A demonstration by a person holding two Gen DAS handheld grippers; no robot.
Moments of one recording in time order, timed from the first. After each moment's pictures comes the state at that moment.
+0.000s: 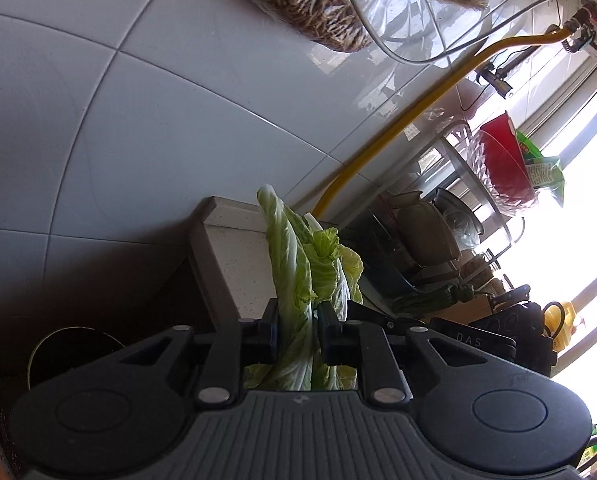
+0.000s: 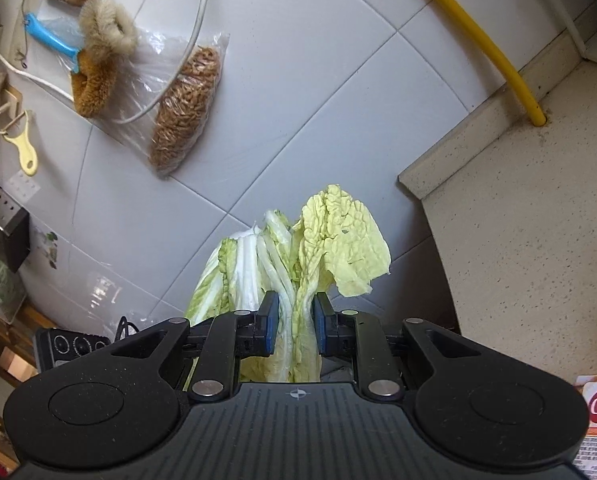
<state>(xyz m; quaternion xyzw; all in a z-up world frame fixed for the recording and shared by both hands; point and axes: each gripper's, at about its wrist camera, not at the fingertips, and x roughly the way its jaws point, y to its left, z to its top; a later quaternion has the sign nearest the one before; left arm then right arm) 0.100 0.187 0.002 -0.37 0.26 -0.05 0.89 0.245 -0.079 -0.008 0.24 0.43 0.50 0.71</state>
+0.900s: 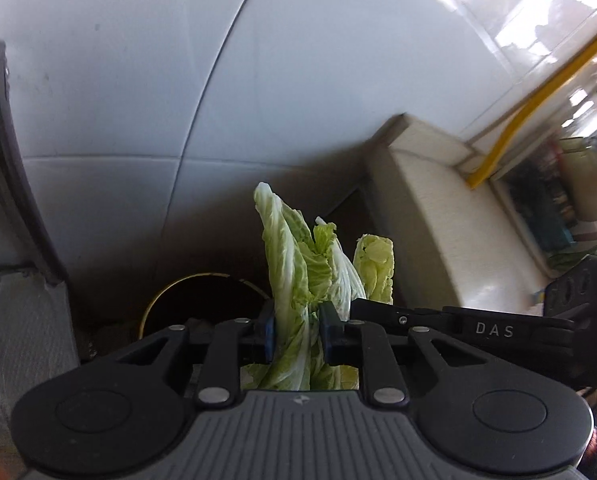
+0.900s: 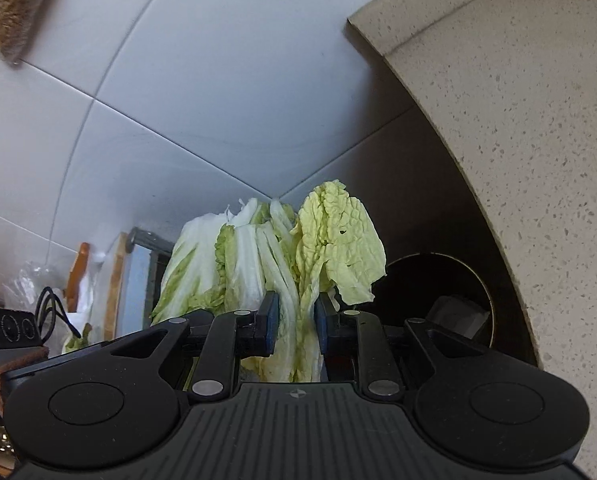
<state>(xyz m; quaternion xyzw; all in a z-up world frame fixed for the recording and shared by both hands) 0.139 0.232 -0.121 -0.33 0.42 0.09 0.84 0.251 0.037 -0.120 0.15 0.55 0.43 0.70</state>
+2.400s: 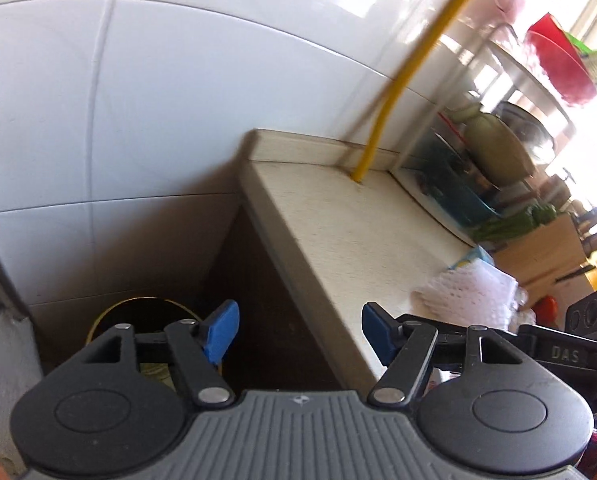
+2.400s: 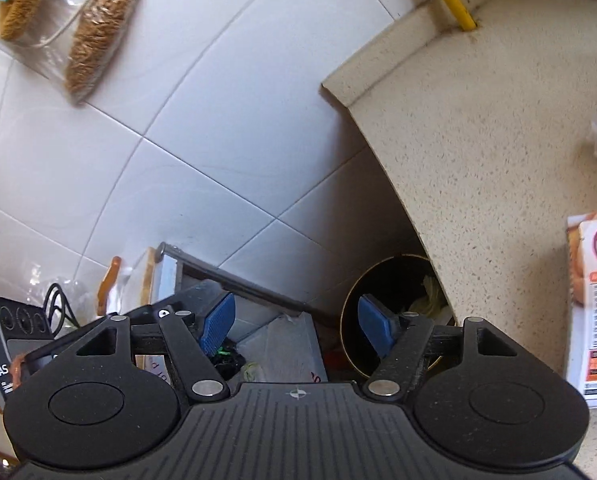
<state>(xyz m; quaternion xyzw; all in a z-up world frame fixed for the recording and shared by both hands) 0.118 0.119 -0.032 -0.26 0.35 0.02 0.90 0.207 -0.092 -0.048 0.19 0.49 0.42 0.74</state>
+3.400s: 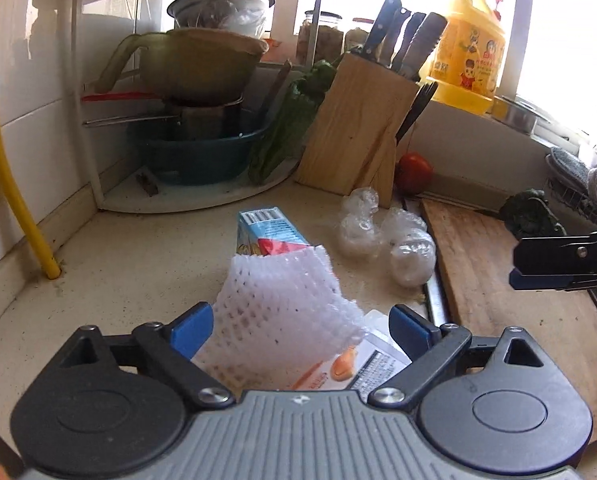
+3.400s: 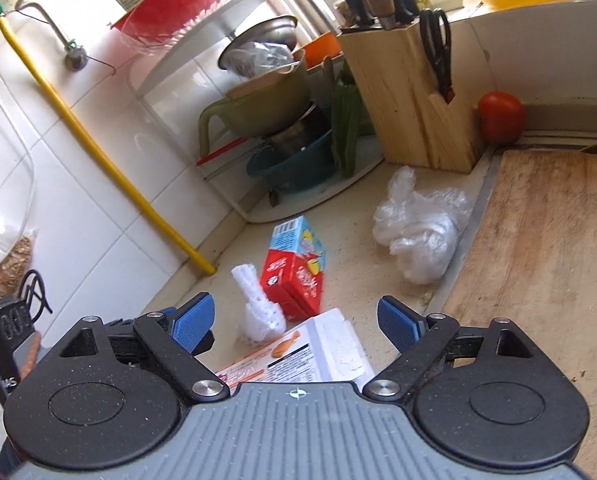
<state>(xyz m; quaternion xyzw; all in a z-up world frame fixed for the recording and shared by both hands) 0.273 -0.086 -0.029 0.04 0.33 -0.30 0.89 0.164 -0.334 -0.013 0.27 0.30 0.10 0.91</state>
